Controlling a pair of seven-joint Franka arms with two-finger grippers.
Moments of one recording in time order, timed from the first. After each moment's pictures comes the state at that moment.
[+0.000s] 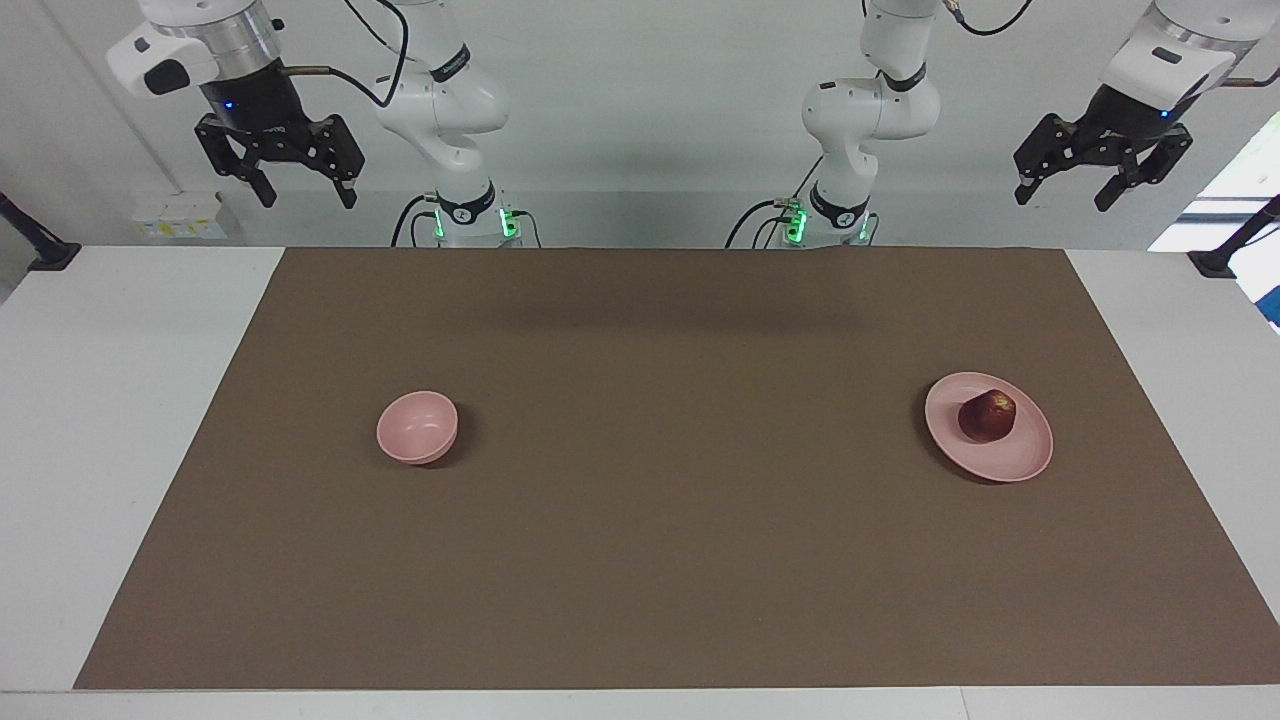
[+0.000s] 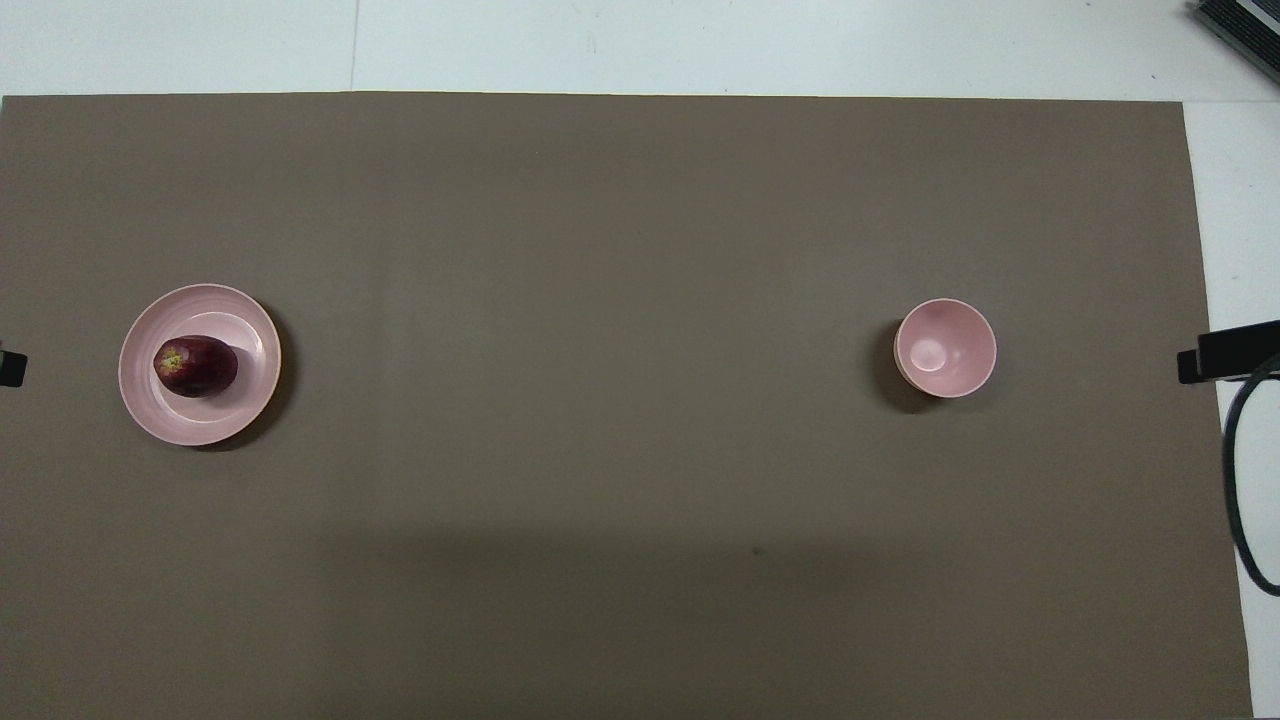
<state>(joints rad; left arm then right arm) -0.06 -0.05 0.07 -1.43 -0.01 1.38 0.16 0.01 -0.08 -0.04 -1.48 0.01 1.41 0.03</state>
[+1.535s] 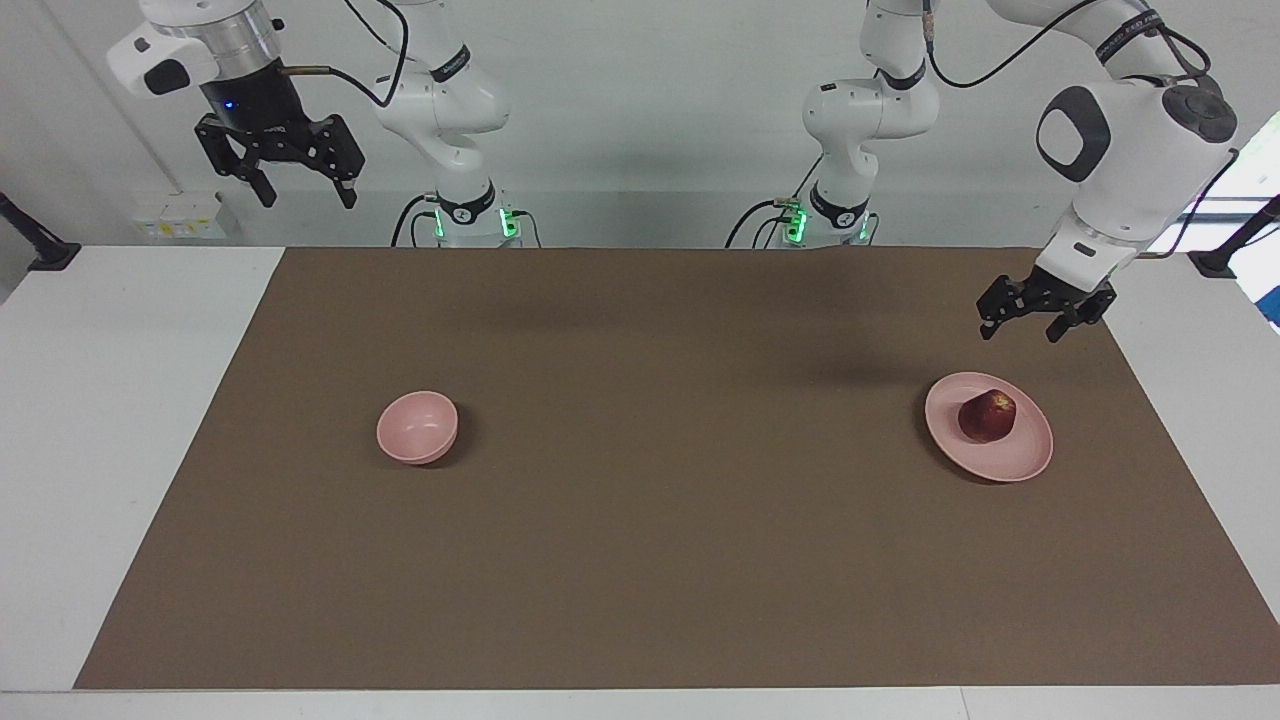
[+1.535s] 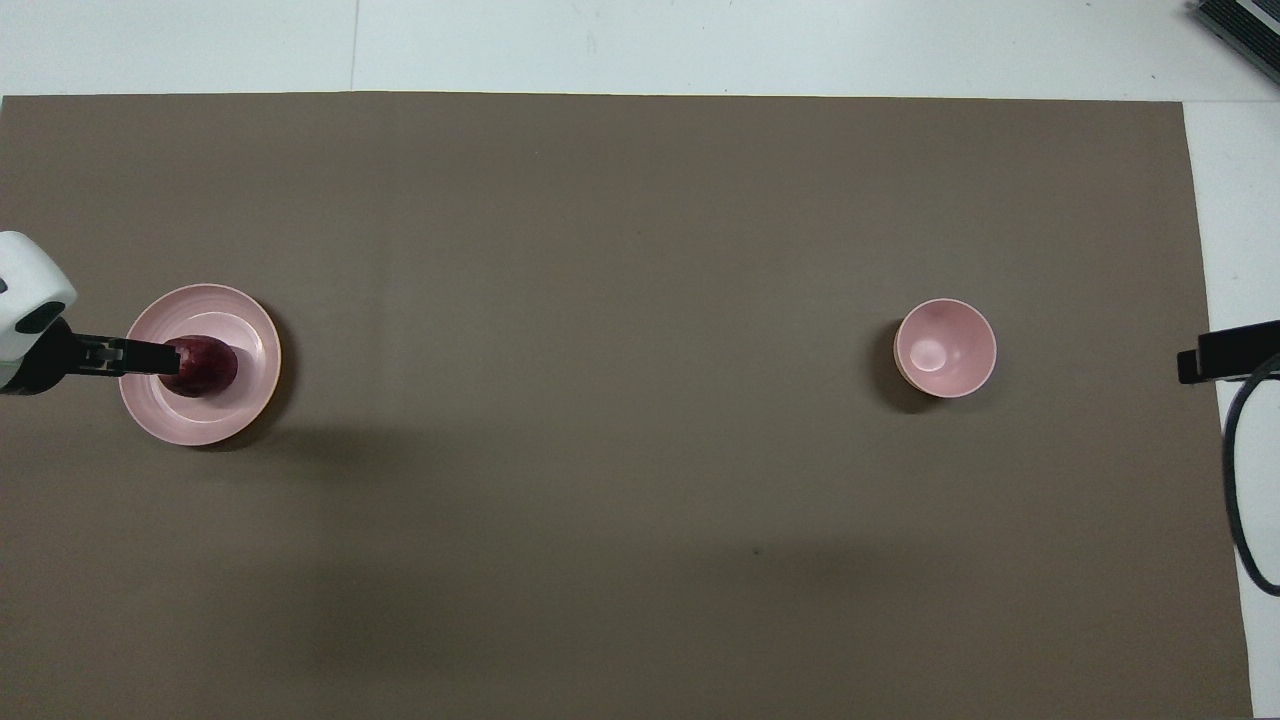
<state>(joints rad) 0.02 -0.04 0.07 -2.05 -0.01 2.10 0.20 0.01 -0.08 -0.04 -1.48 0.01 1.41 0.03</state>
